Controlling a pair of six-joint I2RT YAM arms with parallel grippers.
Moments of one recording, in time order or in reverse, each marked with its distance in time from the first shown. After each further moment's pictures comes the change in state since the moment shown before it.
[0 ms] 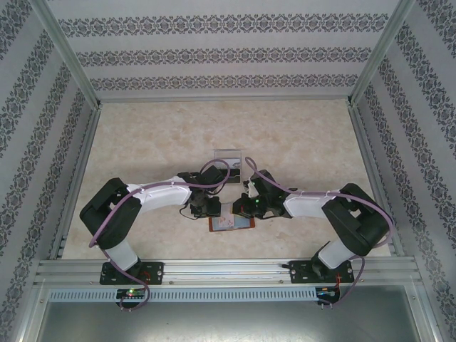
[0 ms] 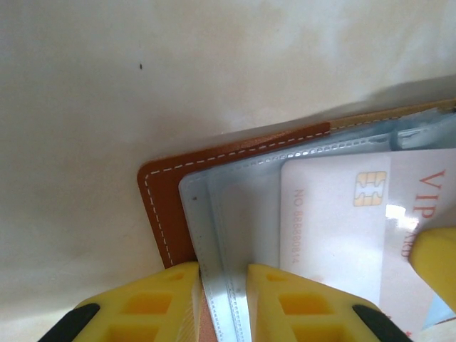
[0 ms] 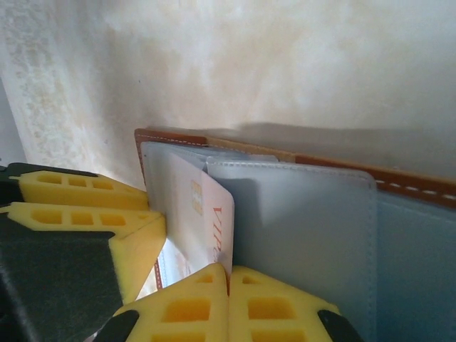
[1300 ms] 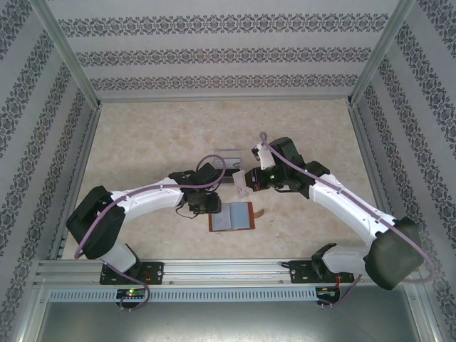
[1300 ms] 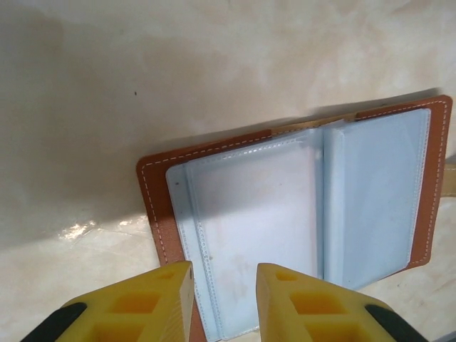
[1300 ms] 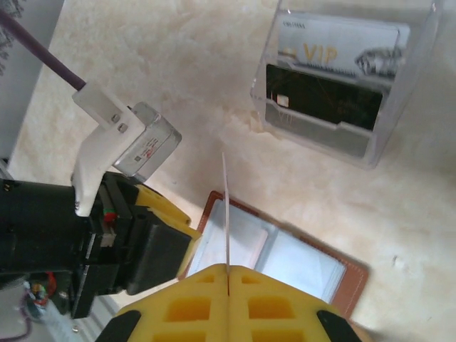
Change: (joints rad) left arm 0.006 -0.128 -0.017 0.007 -0.026 0.000; right arm -0.117 -0.278 0.402 -0.632 0.128 -0.577
